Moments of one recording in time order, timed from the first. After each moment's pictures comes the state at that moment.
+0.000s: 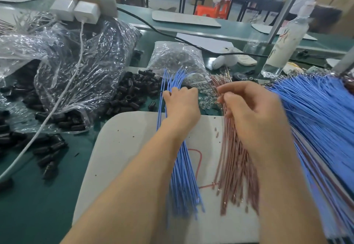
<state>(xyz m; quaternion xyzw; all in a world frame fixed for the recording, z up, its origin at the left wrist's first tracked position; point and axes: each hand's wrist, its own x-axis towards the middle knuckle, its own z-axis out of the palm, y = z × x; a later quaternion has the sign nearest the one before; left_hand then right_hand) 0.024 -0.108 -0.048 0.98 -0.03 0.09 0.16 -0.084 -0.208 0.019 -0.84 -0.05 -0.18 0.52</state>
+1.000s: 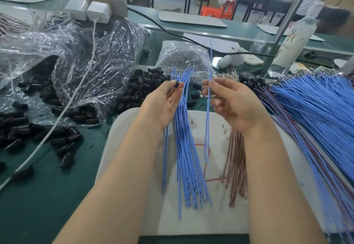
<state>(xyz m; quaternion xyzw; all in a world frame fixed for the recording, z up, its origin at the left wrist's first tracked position) -0.005 -0.044 -0.040 0.30 0.15 -0.04 0.94 -0.013 -0.209 -0.010 -0.63 -0.05 0.10 0.77</state>
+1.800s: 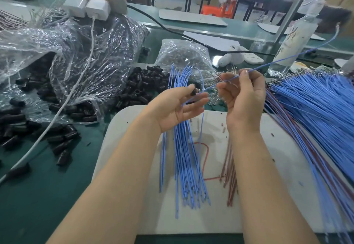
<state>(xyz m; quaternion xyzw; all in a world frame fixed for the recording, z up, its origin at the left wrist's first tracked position) -0.014 -0.053 -0.037 0.44 0.03 -0.21 0.87 -0.015 -0.195 -0.025 -0.52 0.00 -0.21 0.83</state>
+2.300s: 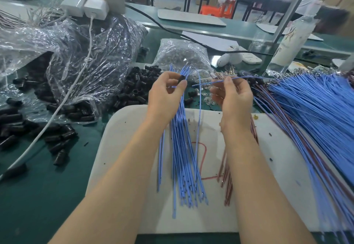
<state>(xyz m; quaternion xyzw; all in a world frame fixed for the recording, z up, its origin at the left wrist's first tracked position) -0.012 -0.057 -0.047 0.74 0.02 0.16 0.65 -0.007 -0.189 -0.036 -0.62 0.06 -0.22 0.75</state>
